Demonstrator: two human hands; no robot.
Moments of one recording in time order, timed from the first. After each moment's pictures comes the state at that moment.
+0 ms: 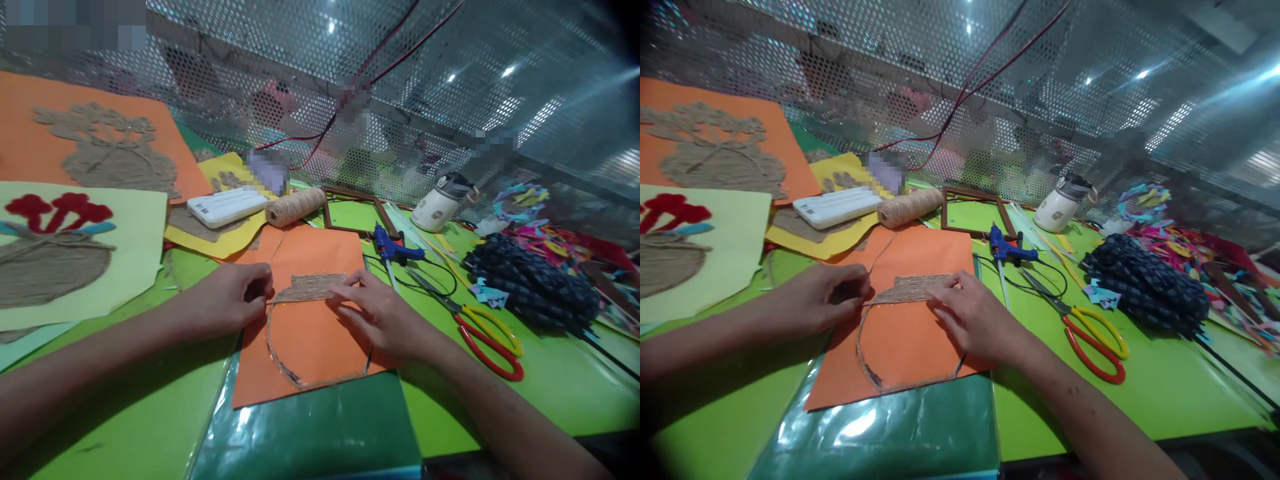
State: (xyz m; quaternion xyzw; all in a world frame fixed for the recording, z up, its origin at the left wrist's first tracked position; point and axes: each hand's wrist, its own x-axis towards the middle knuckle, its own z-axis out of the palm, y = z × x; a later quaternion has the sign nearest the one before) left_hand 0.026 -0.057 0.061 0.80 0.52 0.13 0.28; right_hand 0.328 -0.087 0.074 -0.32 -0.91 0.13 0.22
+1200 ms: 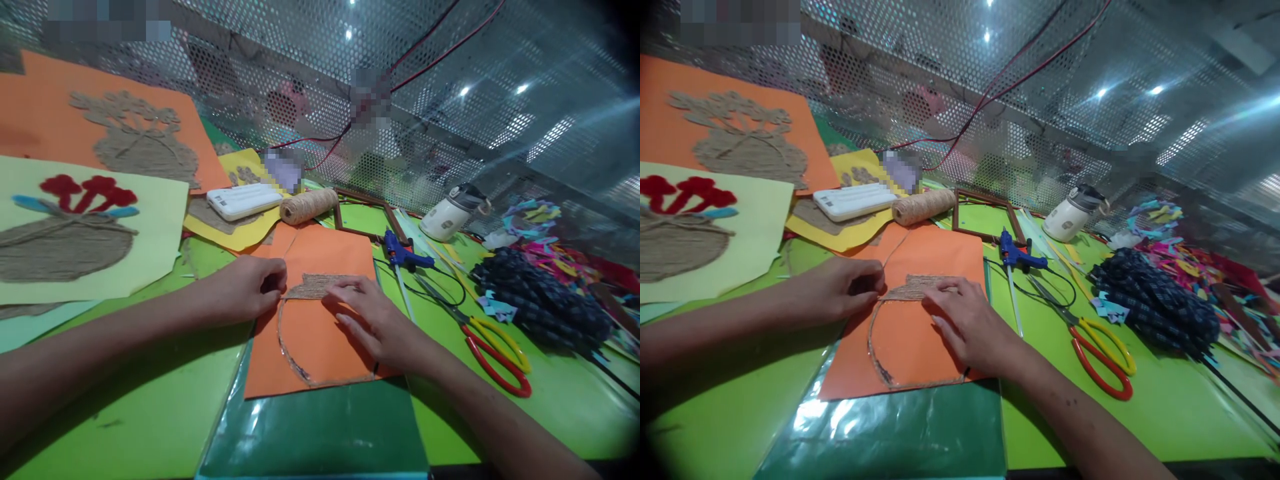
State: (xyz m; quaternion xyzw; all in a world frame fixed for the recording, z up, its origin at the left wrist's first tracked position) left_hand 0.032 -0.058 0.070 0.80 0.52 0.11 0.28; right_hand 0.315 -0.093 0.066 -0.32 -0.91 0.15 0.19
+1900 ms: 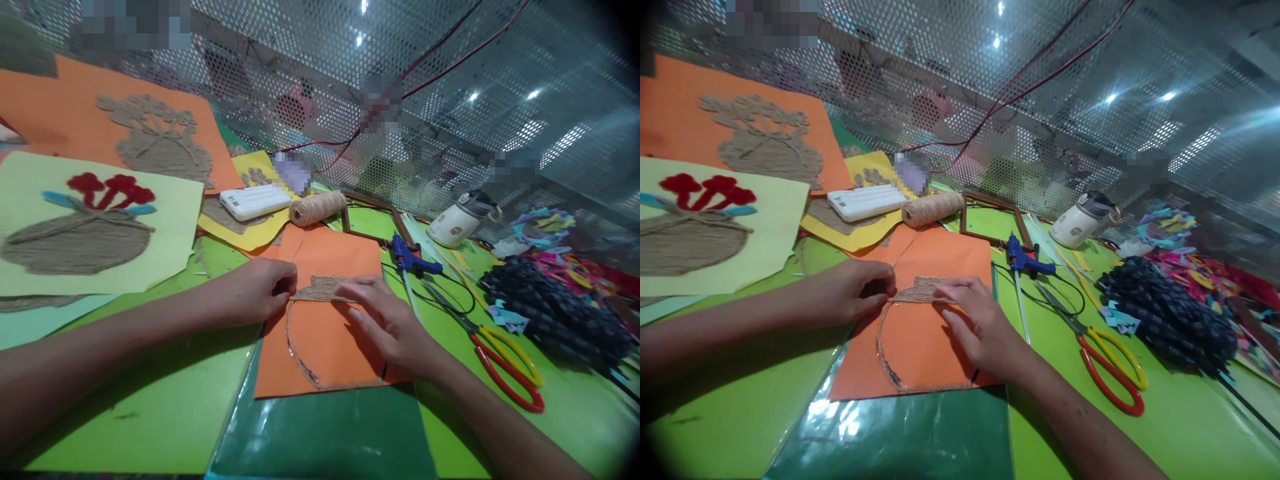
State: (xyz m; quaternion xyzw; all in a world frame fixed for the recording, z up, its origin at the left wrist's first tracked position) left_hand 0.034 -0.062 0.072 0.81 0.51 0.12 0.27; right_hand 0.314 -0.092 0.063 -0.33 -0.87 0.22 0.28
